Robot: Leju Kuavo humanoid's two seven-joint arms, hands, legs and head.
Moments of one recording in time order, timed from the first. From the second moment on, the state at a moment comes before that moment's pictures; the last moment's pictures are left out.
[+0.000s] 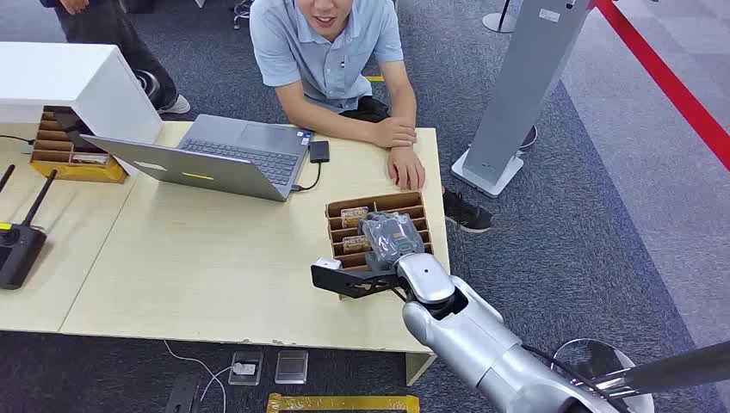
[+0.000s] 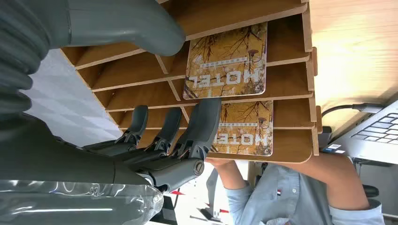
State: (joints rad) left arm -0.16 -0.09 1.54 -0.11 -1.35 0.26 -0.36; right arm -0.76 0.09 1.04 -0.83 0.90 0.04 0.32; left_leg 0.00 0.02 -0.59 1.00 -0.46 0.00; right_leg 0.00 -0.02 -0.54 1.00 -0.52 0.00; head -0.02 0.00
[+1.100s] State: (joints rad) left arm -0.16 -0.09 1.54 -0.11 -1.36 0.26 -0.36; right arm -0.76 0.09 1.04 -0.81 0.91 0.04 0.32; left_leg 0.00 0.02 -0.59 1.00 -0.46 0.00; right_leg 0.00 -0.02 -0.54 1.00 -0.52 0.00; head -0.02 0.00
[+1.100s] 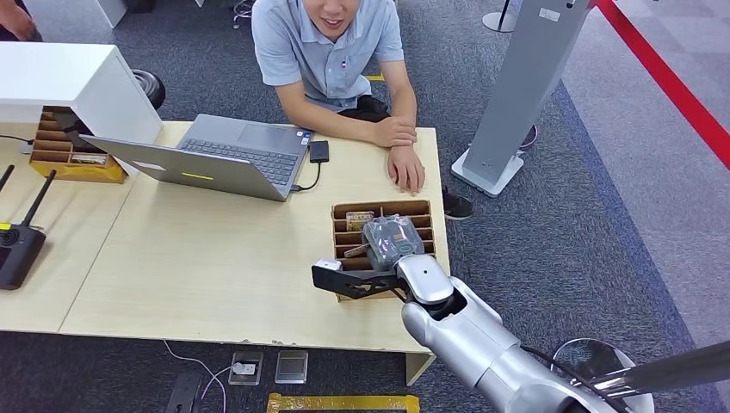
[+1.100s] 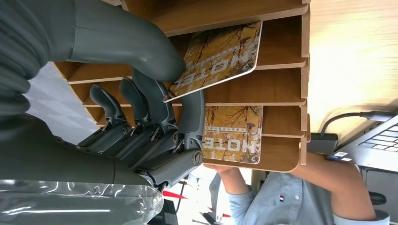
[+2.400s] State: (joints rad) left arm -0.15 -0.09 1.54 -0.11 -1.34 0.25 -0.36; right arm -0.81 -0.04 0.79 -1.00 0.80 -0.23 0.29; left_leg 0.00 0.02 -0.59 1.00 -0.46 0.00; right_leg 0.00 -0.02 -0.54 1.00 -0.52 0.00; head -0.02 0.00
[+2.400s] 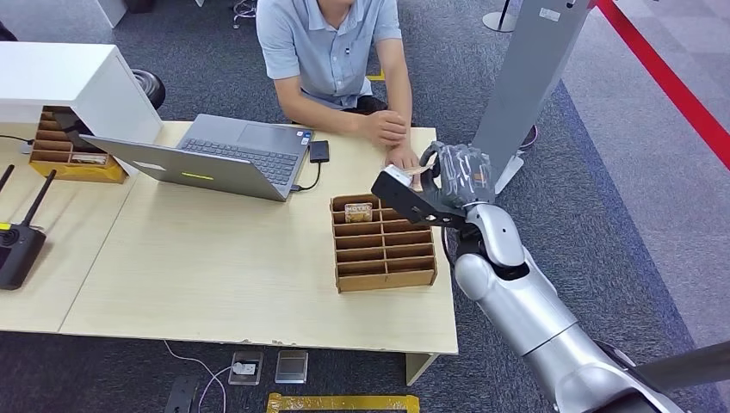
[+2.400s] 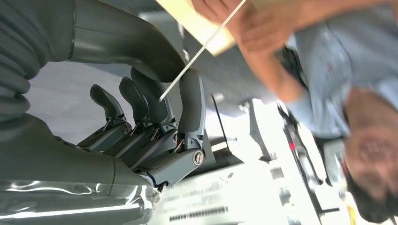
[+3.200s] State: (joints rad) left arm -0.16 -0.10 1.54 -0.11 -1.36 0.25 -0.37; right arm -0.91 0.02 0.69 -0.62 0.80 -0.50 0.12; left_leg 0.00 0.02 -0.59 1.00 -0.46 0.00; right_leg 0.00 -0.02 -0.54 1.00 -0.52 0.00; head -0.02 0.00
